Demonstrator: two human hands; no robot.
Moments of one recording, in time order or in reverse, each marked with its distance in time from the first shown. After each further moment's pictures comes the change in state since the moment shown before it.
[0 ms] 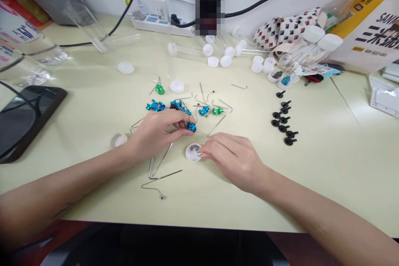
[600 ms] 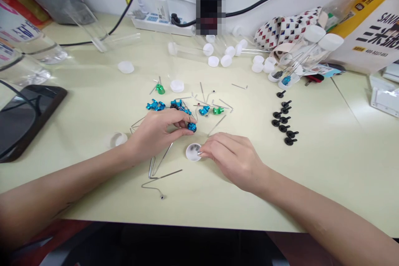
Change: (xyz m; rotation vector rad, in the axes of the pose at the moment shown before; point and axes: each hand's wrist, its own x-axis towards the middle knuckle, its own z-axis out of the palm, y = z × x) left_hand -0.001 -0.001 0.000 0.004 -0.014 -0.010; right_hand 0.001 0.000 0.001 0.019 0.002 -0.005
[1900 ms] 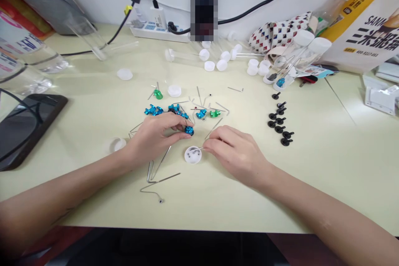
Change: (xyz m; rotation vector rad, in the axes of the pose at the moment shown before) left_hand -0.001 0.001 -0.002 0.013 -0.014 -0.017; right_hand -0.001 0.011 -0.008 -0.162 -0.039 0.022
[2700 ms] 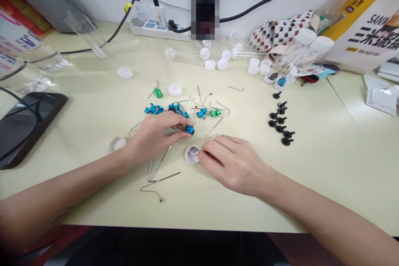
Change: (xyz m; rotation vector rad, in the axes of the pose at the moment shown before) left_hand 0.000 0.000 0.001 -0.008 -0.001 -0.005; right_hand 0.005 -0.011 -0.010 -0.236 -0.097 -0.282
